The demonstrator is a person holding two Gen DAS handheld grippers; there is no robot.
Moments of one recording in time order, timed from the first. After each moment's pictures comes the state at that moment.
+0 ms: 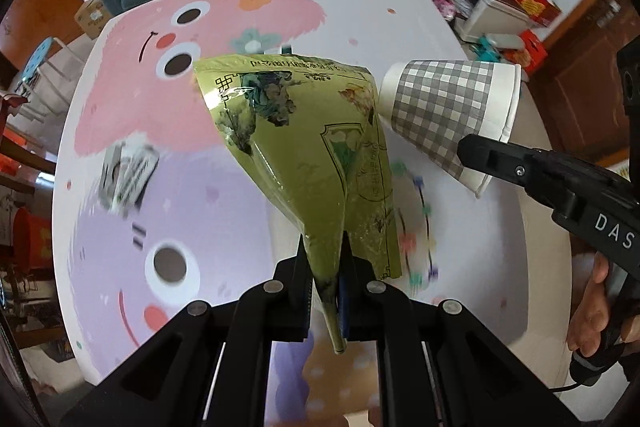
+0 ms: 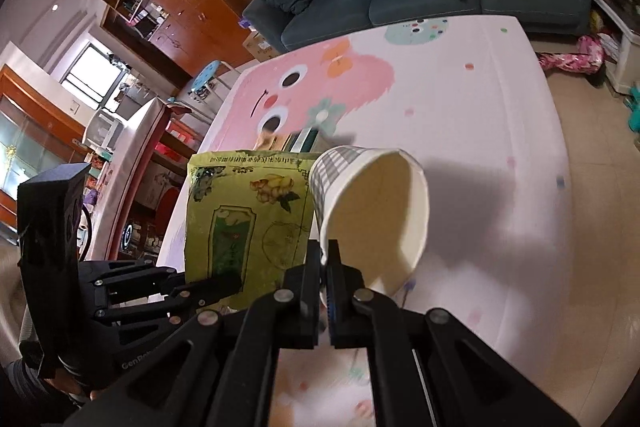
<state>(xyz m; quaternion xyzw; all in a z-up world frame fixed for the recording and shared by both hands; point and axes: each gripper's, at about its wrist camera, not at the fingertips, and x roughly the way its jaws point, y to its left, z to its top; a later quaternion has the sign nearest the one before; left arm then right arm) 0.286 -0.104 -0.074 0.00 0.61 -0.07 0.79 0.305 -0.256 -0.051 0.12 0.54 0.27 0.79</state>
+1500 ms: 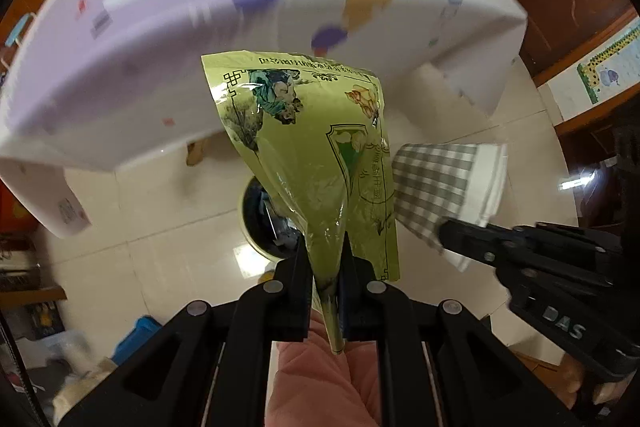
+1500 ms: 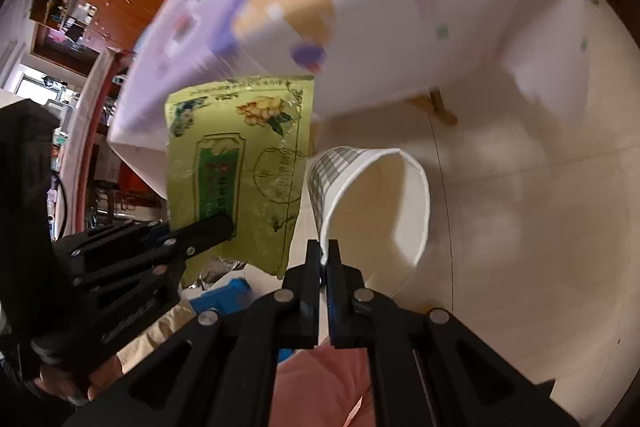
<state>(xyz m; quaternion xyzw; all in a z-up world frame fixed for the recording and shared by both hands) -0.067 -0.071 -0.215 0.03 0.64 -0.14 0.76 -0.088 -0.205 -0.189 0.16 0.63 0.13 0.75</state>
